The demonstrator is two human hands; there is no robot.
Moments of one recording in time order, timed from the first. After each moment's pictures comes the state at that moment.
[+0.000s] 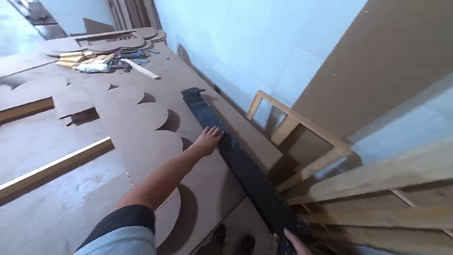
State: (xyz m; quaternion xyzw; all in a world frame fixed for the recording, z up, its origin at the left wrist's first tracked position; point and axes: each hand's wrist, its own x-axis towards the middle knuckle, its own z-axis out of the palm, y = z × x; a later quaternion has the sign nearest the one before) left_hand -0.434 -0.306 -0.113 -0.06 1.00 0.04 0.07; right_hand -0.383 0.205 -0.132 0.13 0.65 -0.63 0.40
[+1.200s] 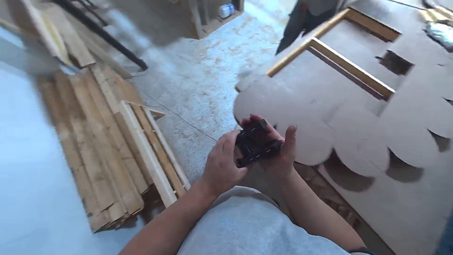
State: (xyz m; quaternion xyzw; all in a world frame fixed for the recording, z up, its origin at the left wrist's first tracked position) left_hand 0.202 0.189 -0.055 -0.75 0.51 0.04 -0.42; right_hand 0.096 0.043 -0.059 -0.37 0.03 -0.26 0.89
